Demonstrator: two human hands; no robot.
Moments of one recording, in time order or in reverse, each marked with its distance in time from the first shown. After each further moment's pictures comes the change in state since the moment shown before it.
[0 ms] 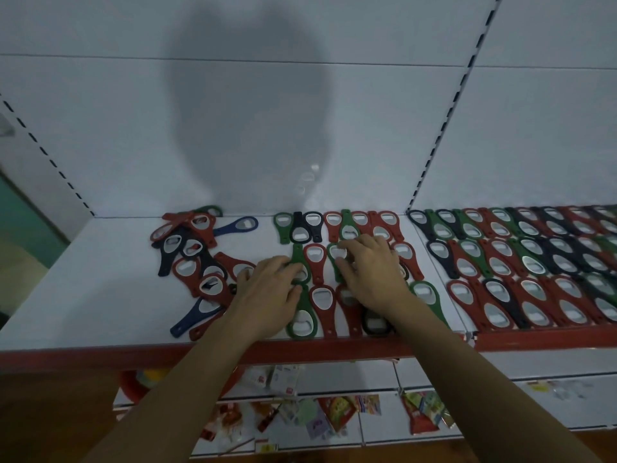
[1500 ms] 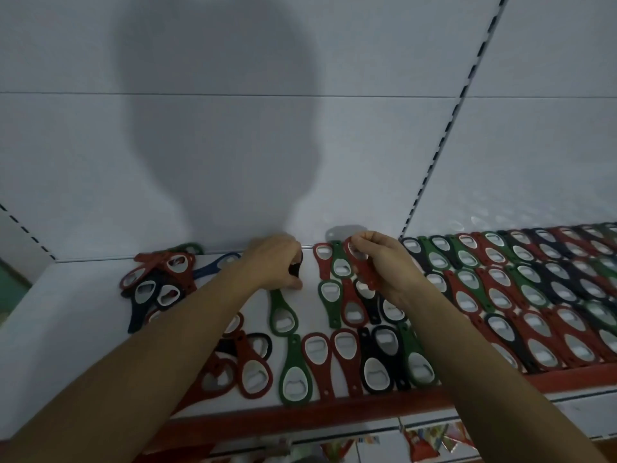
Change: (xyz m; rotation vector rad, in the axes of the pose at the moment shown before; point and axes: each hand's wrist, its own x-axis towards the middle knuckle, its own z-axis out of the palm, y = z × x) left_hand 0.146 -0.010 -0.046 0.252 -0.169 0.227; right_hand 0.072 0.027 -0.031 1.357 -0.099 0.541
